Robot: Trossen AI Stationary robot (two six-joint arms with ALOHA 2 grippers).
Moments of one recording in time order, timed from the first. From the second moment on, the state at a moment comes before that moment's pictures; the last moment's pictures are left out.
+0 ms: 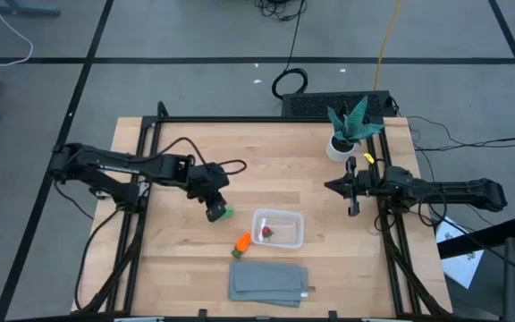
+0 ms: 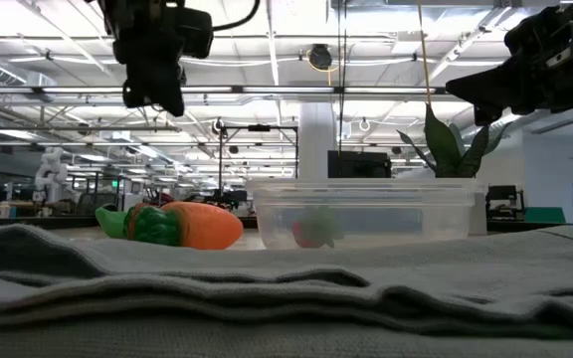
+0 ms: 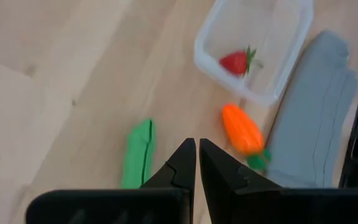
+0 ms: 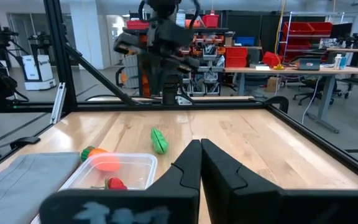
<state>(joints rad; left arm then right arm) -0.02 1.35 1.02 -0.69 0.13 -0.54 -0.09 0.28 0.02 0.30 -0.05 0.01</state>
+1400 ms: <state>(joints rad) -0.02 1.47 1.02 -0.77 0.06 -0.32 -0.09 0.28 0.02 0.26 -0.05 0.01</state>
